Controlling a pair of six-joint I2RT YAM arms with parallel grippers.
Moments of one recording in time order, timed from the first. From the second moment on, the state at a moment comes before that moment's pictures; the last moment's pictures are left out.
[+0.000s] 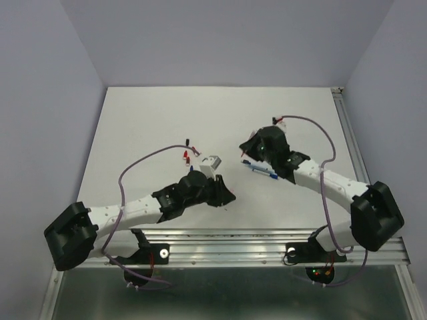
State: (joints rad) left arm -0.94 1.21 0.59 0.21 0.03 -0.78; right arm 0.74 1.32 0.82 -0.01 0.17 1.00
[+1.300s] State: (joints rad) left arm -0.72 1.70 1.08 -0.48 -0.34 -0.76; right arm 0.10 1.52 0.70 -0.07 0.27 0.79
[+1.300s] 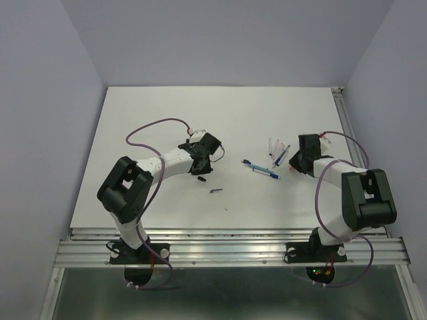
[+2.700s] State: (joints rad) left arm -0.73 1.09 0.77 -0.41 -0.19 -0.74; right arm 0.43 1.39 0.72 -0.19 0.01 0.33
